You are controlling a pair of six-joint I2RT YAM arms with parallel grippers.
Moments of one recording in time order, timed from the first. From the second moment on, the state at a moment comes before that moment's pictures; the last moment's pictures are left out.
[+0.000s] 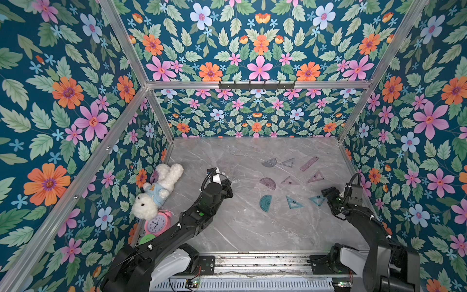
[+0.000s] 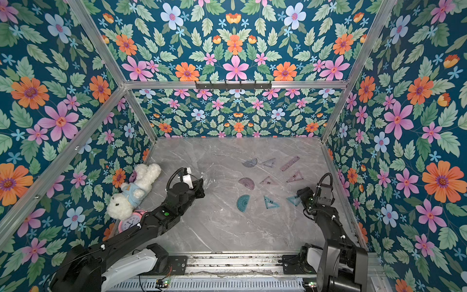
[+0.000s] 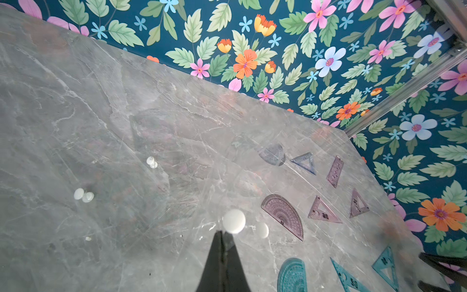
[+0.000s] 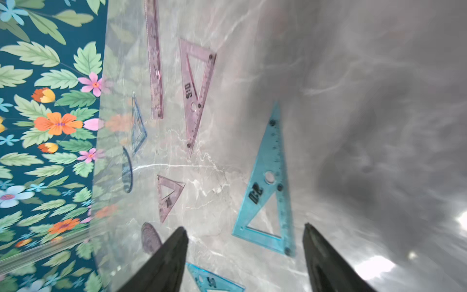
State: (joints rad) left arm -0.62 1.05 0.48 0.18 -0.29 -0.57; right arm -0.28 1.05 0.43 -0.22 -0.26 0.84
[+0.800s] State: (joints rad) left arm -0.57 1.19 0.54 0.01 -0.26 -0.68; right arm -0.28 0.92 0.42 -0.34 -0.26 0.76
